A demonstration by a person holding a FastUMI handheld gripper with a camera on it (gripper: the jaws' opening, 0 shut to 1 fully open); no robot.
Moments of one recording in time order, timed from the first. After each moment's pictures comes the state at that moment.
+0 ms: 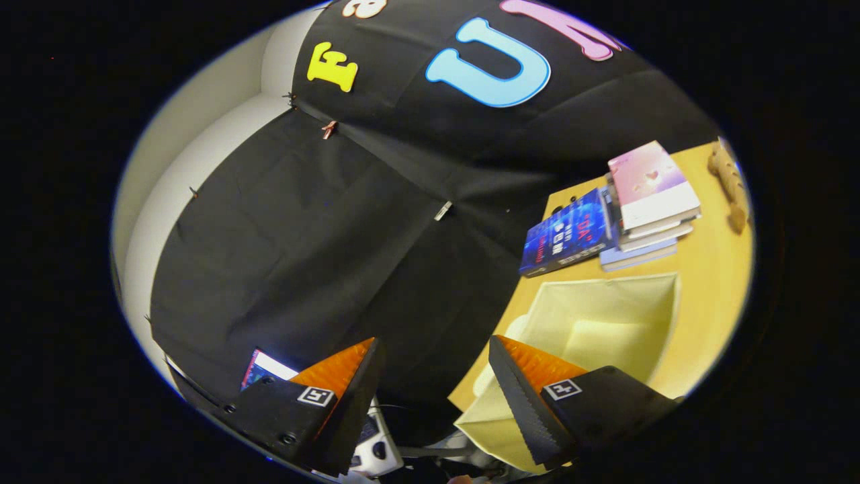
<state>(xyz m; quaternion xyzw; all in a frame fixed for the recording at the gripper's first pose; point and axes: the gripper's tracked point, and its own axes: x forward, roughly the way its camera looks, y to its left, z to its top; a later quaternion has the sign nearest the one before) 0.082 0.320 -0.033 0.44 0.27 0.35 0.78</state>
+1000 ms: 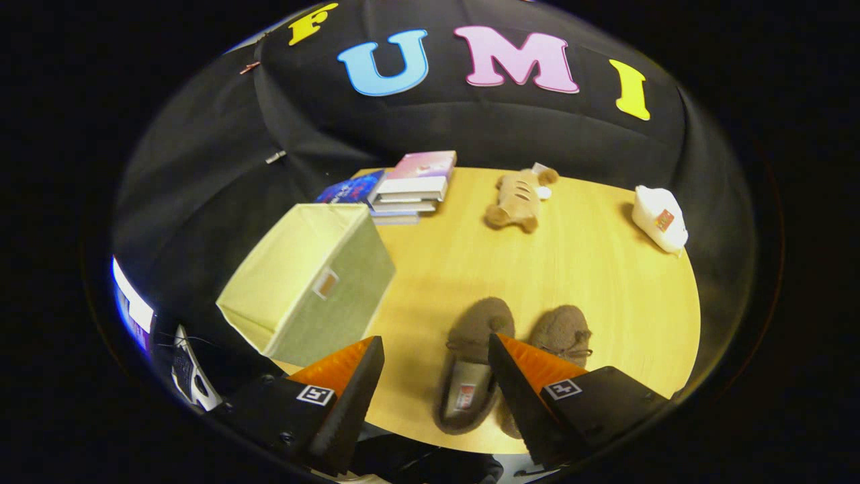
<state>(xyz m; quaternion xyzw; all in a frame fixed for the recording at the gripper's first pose) -0.045 0.080 -0.237 0.16 0.42 0.08 0.89</state>
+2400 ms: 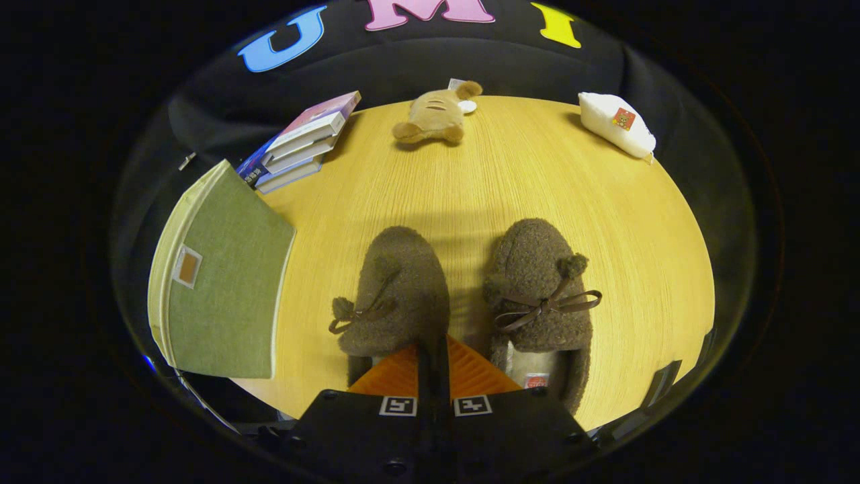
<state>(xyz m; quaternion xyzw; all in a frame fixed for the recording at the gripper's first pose) -0.053 0.048 -0.348 0.22 0.52 -0.03 0.82</state>
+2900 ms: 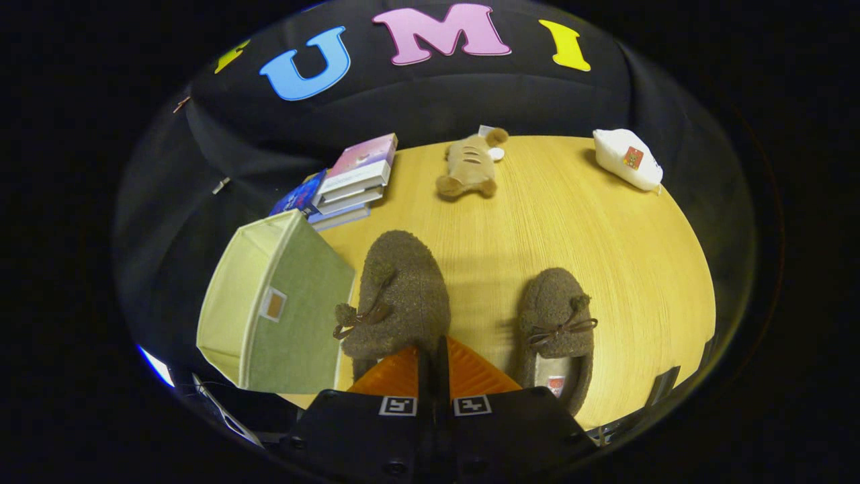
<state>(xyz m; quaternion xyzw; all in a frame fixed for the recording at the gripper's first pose) -0.025 0.071 -0.251 0.25 0.45 0.00 0.86</state>
